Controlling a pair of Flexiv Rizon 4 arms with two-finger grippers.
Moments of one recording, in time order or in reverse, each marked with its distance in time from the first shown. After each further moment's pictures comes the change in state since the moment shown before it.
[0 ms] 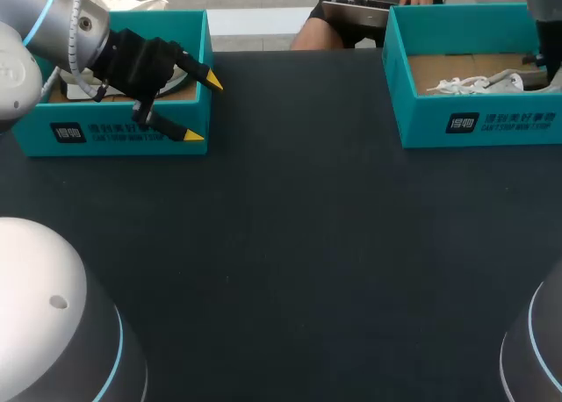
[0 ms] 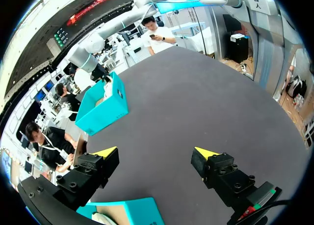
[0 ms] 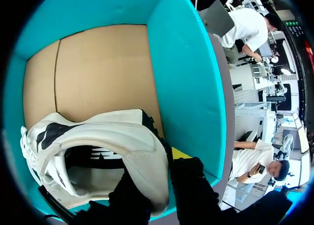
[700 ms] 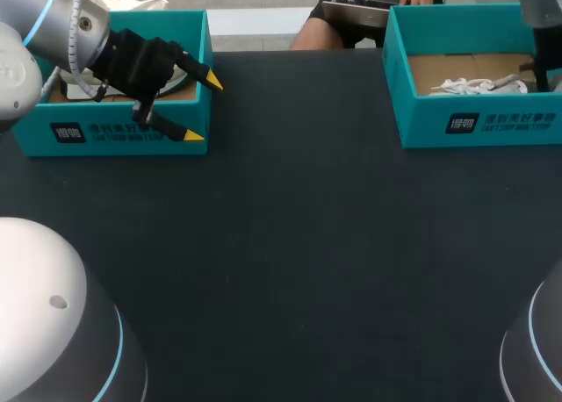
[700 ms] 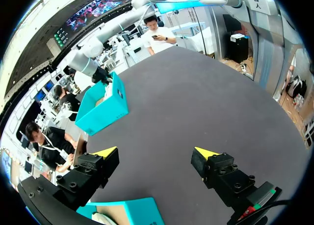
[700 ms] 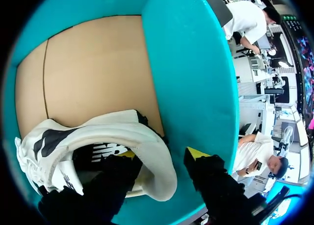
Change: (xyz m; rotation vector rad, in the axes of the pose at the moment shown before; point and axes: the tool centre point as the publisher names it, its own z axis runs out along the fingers) left arm 0.000 0.000 0.000 0.000 0.000 0.000; right arm 0.003 0.002 0.015 0.054 -0.024 0.040
